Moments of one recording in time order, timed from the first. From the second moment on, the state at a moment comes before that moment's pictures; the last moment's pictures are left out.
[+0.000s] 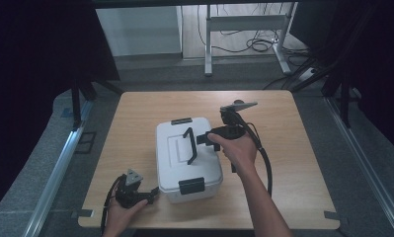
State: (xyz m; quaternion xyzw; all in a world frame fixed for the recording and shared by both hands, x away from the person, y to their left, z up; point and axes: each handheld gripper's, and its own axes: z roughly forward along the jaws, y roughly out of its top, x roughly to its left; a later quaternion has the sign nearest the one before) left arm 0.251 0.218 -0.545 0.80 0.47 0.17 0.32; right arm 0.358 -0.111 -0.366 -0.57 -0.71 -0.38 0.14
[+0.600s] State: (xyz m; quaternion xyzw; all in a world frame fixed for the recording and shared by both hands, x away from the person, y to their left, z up) left arm 0.251 0.217 -0.545 0.80 0.47 0.17 0.33; right arm 0.339 -0.191 -0.379 -0.57 -0.69 -0.43 0.13
